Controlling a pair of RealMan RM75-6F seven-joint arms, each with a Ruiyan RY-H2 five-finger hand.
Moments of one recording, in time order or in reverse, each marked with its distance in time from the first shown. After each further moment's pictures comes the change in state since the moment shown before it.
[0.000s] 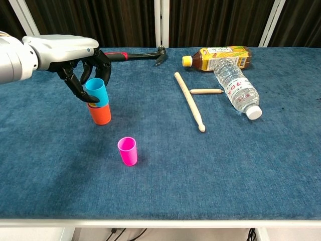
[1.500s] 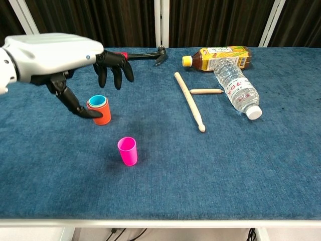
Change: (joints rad) left arm 0.078 0.051 0.094 -0.227 0.262 0.101 0.068; right arm -0.005 0.015 0.002 -0.009 -0.008 0.024 0.008
